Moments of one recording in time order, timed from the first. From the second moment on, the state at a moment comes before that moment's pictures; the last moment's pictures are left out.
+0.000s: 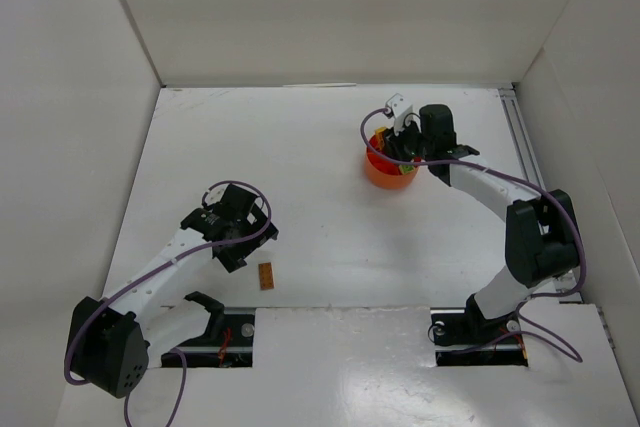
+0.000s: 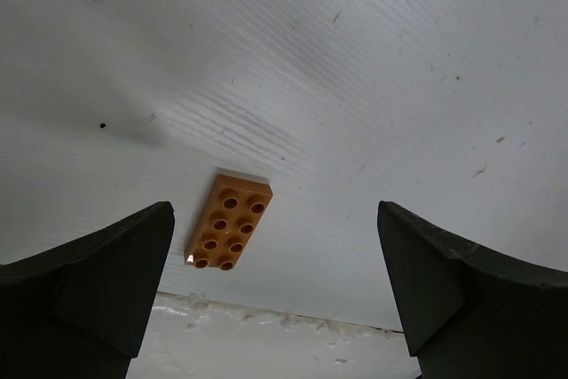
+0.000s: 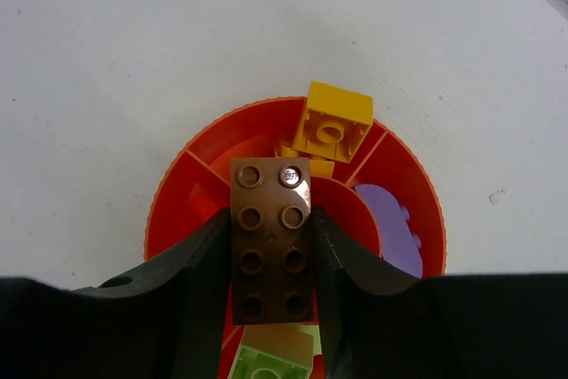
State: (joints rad) left arm -0.45 1.01 0.63 -0.81 -0.09 -1.11; right arm 0.31 1.62 1.08 0.00 -0.30 -0.32
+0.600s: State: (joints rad) left arm -0.45 1.02 0.63 -0.81 -0.09 -1.10; right arm 0.28 1.58 1.09 0.02 -0.39 -0.33
